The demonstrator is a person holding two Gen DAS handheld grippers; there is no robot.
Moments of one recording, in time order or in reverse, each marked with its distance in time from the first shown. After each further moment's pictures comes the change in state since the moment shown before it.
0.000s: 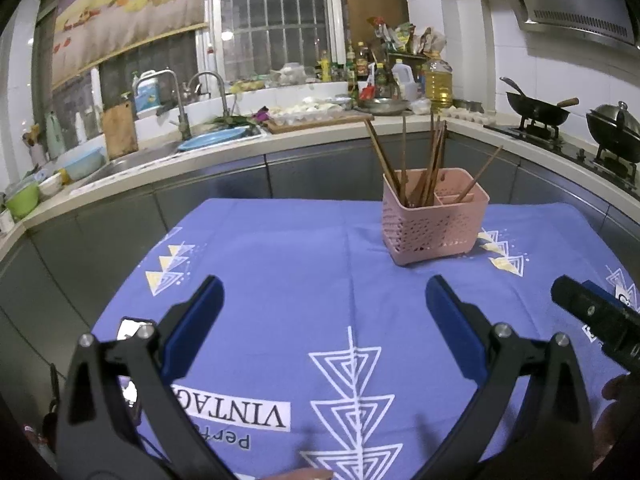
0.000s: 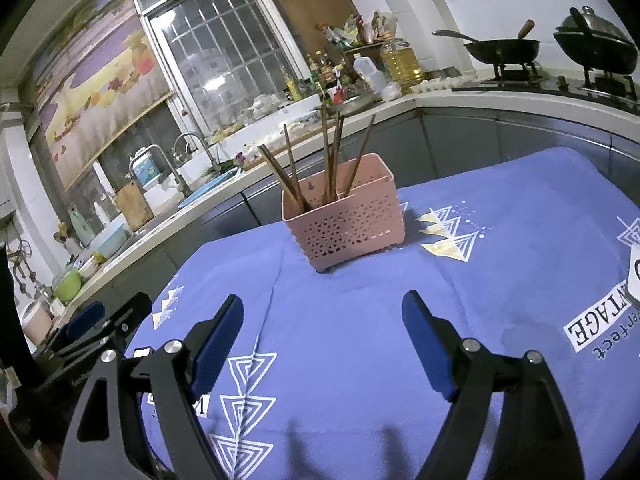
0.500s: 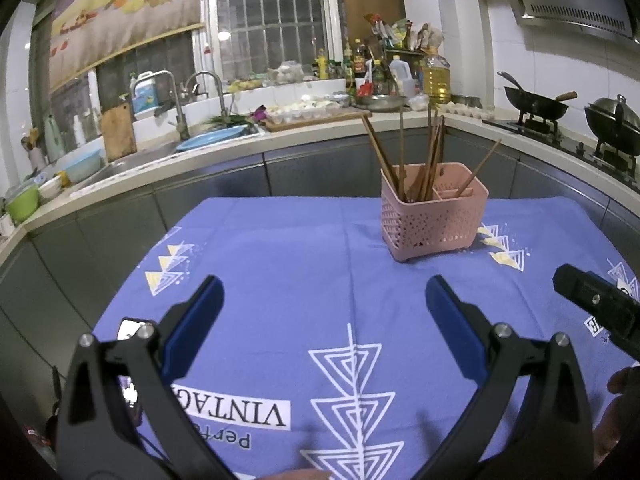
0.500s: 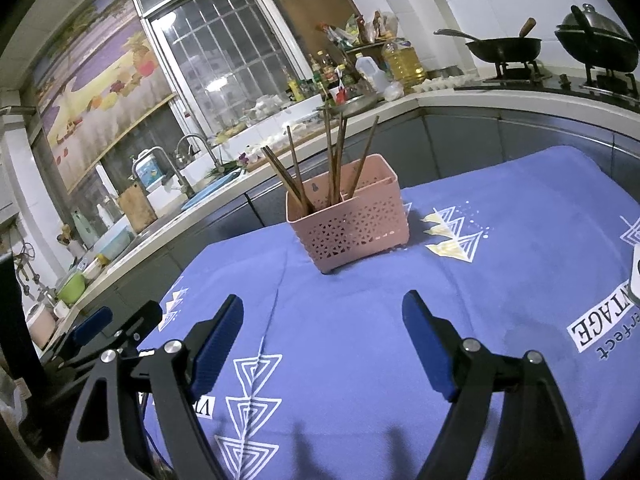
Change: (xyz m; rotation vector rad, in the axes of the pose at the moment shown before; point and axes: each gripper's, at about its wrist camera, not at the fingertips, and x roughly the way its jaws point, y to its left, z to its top) left arm 0.000 0.001 -0.003 0.005 0.007 -0.004; right arm 0.000 0.001 0.000 0.003 0.001 0.015
